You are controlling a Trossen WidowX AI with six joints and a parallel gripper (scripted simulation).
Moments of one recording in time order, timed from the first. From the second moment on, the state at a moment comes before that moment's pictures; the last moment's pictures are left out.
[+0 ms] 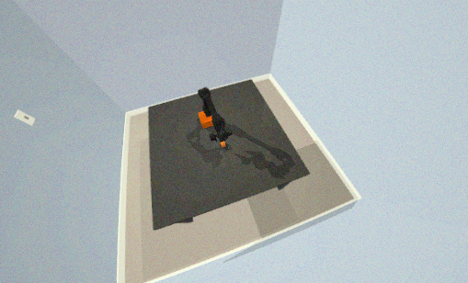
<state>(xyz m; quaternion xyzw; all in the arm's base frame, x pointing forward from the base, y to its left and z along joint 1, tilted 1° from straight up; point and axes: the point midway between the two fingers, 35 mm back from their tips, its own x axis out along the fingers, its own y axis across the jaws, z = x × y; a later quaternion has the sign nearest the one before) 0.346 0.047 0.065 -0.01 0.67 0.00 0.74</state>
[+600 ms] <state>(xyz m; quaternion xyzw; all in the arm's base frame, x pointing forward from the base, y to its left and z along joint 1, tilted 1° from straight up) 0.350 0.047 0.016 0.00 0.69 0.00 0.72</state>
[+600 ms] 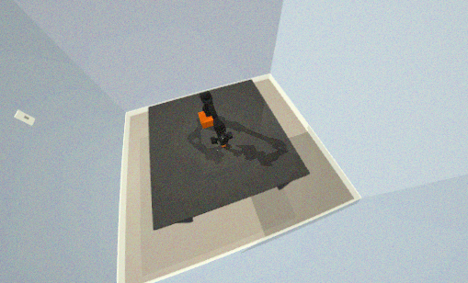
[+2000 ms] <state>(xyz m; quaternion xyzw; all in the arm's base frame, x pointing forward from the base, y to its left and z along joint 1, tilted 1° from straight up) 0.351 0.047 -0.015 0.00 0.69 0.00 0.72</state>
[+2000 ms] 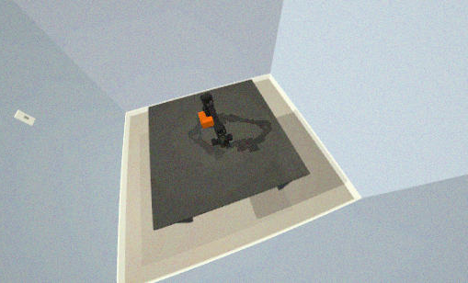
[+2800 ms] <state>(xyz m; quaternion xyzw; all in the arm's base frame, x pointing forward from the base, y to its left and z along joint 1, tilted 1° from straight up) 0.351 0.048 0.004 -0.01 0.64 0.00 0.76</state>
